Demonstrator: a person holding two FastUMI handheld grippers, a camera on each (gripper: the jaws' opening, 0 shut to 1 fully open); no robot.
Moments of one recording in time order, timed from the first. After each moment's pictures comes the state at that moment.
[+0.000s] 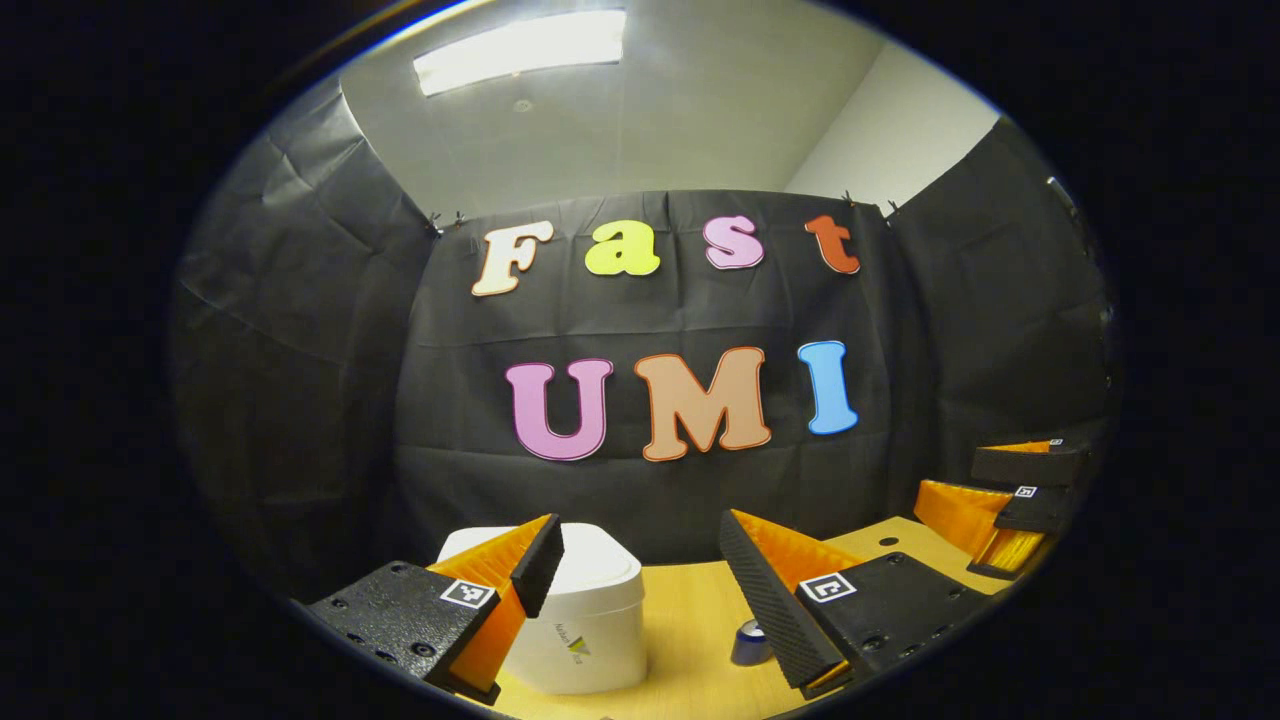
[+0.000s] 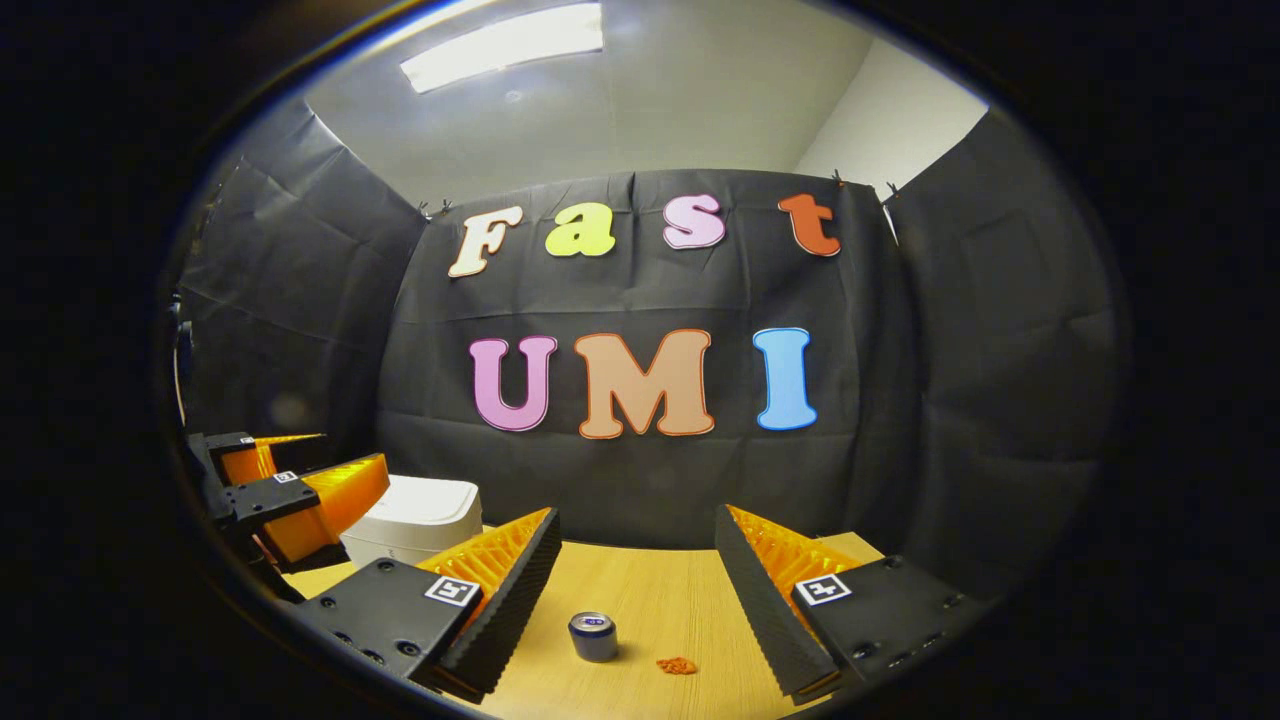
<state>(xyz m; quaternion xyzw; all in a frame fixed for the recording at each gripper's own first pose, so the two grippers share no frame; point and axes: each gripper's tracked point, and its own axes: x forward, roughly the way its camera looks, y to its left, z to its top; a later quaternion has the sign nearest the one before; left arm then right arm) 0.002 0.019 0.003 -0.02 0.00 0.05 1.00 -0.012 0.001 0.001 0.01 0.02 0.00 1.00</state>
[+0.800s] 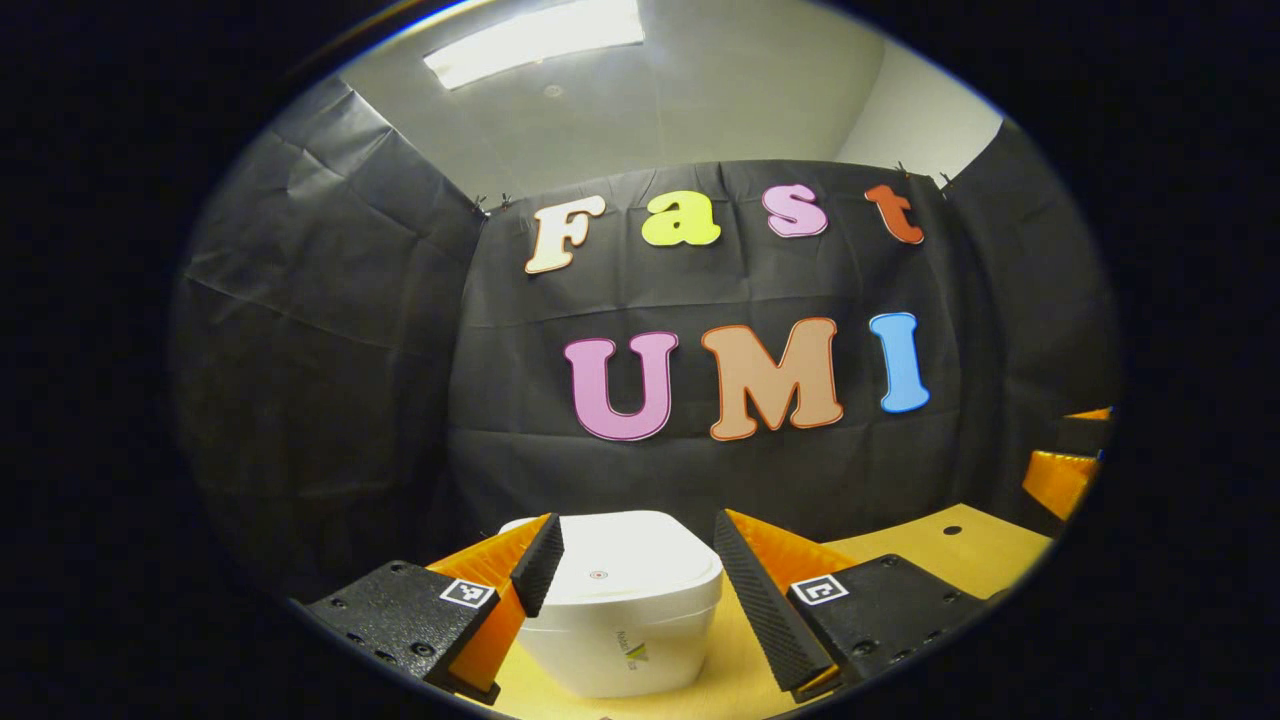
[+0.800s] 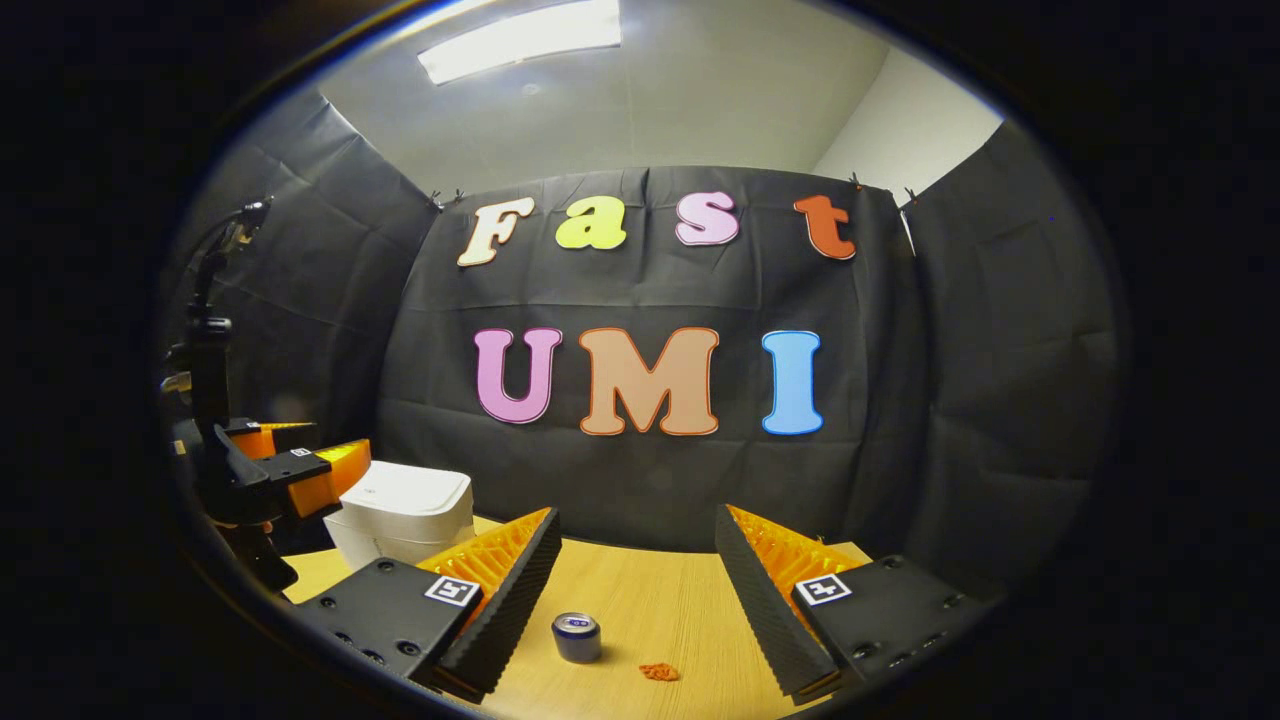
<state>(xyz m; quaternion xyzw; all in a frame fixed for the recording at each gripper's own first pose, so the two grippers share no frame) 0.031 0.078 -0.031 -0.01 0.04 0.13 0.99 0.005 -0.010 0.000 -0.01 0.02 0.01 1.00</state>
